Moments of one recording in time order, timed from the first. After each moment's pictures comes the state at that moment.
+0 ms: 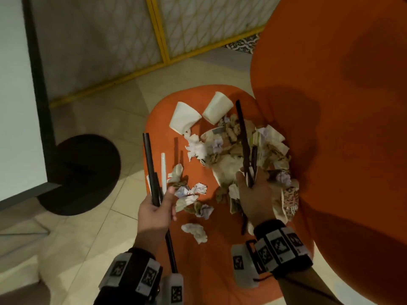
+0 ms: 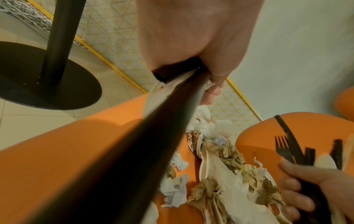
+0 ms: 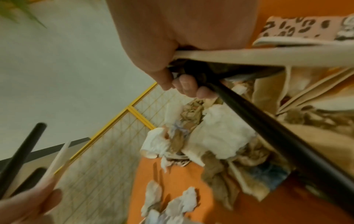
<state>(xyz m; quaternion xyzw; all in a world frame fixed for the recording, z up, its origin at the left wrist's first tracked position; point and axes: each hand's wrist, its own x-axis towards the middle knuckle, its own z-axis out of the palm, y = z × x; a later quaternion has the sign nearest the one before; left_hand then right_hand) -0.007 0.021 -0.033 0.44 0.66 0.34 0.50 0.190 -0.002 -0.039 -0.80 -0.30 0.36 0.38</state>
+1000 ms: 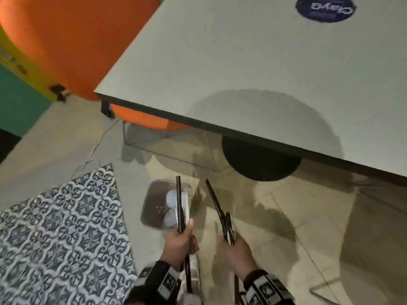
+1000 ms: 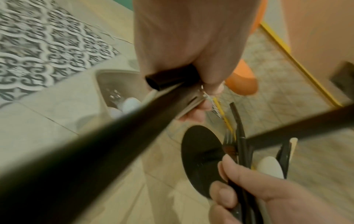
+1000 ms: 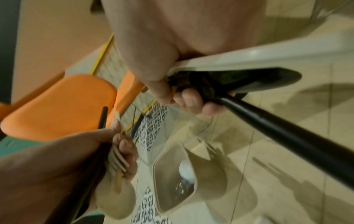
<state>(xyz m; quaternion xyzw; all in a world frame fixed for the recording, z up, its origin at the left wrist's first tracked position) -0.614 -0.163 -0.107 0.02 0.75 0.42 0.51 -0.477 -0.107 -0.128 -0.65 -0.46 0.61 -0.05</state>
